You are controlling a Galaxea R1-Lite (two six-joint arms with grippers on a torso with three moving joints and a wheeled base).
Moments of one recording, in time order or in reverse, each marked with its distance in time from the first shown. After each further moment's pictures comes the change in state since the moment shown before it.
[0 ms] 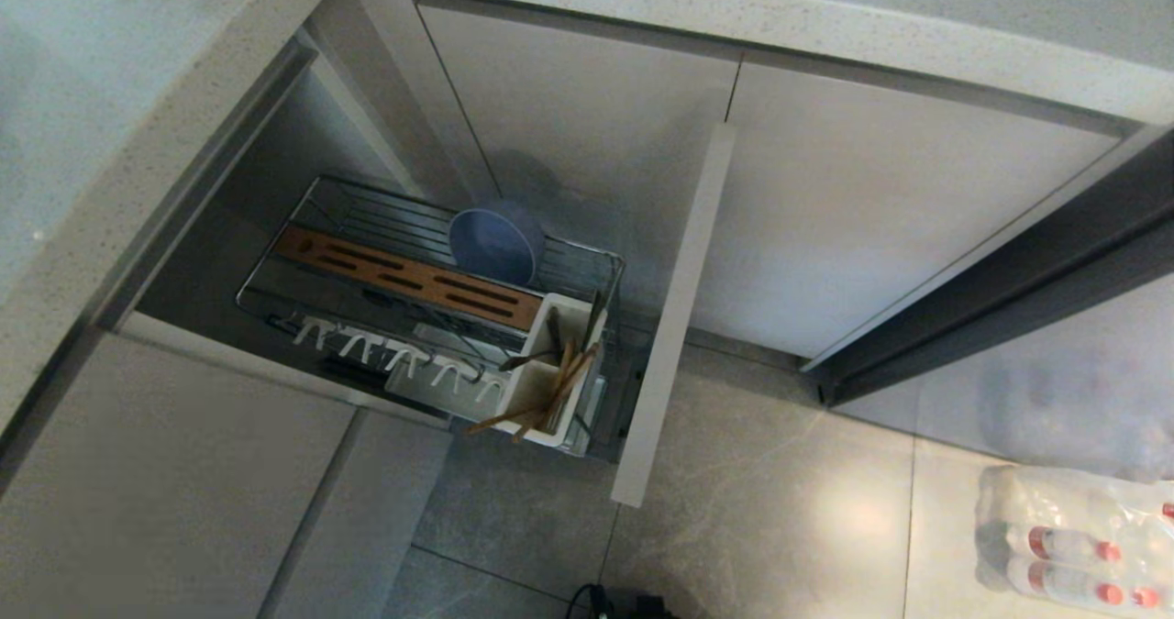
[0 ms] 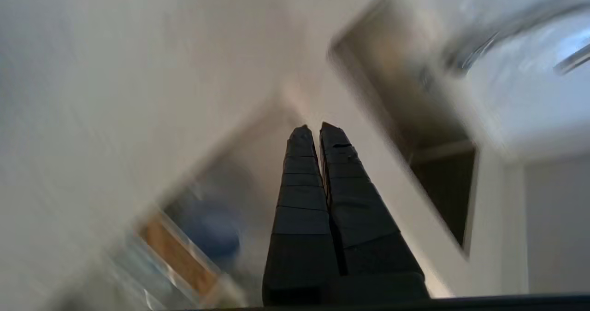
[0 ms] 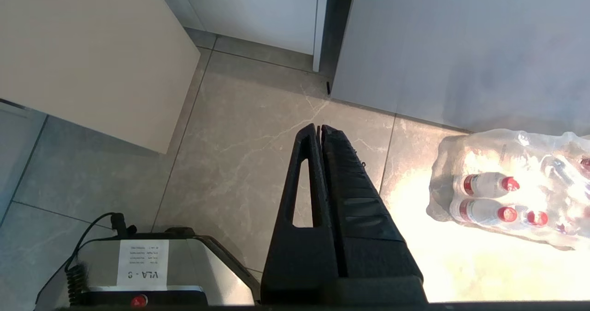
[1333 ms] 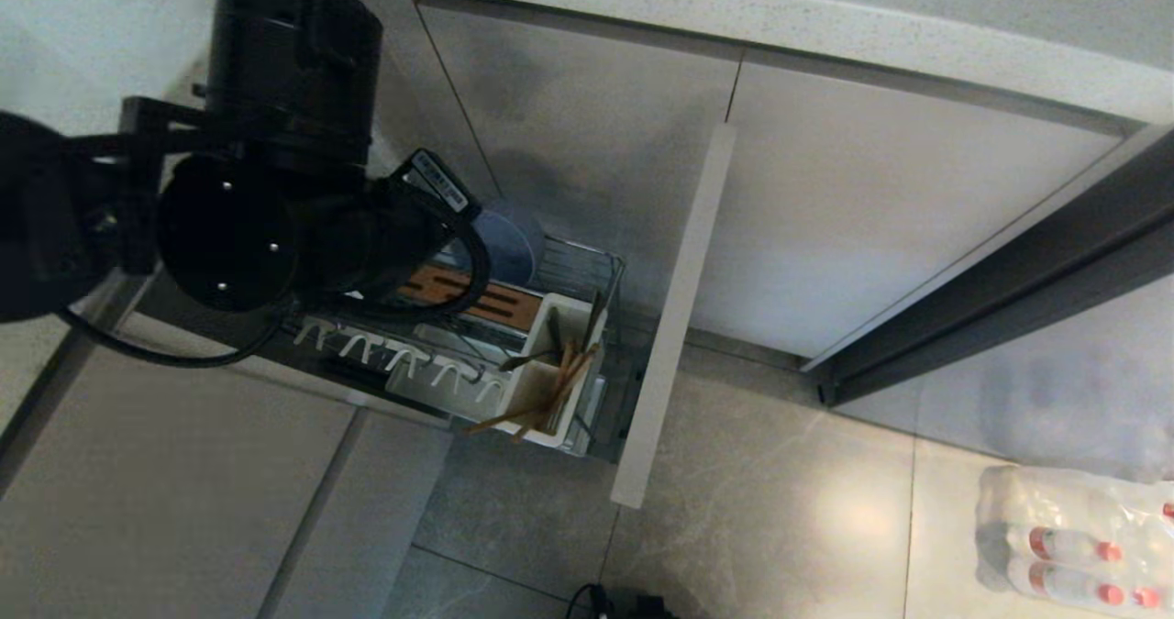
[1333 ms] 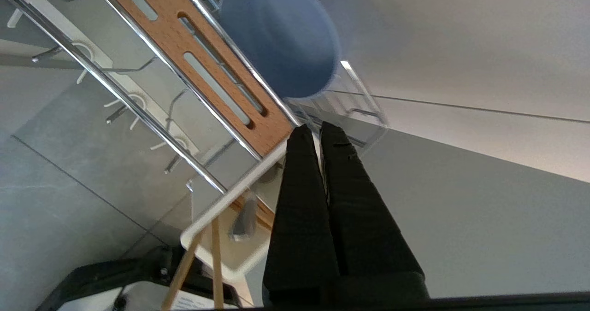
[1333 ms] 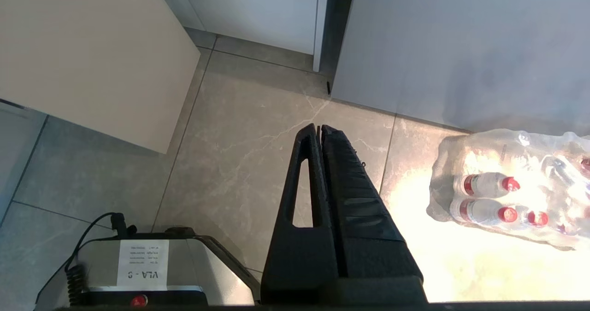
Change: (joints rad) left arm -0.247 0.509 0.189 -0.035 0.192 -0.209; right arm 0.000 0.000 0.000 0.000 0.000 0.000
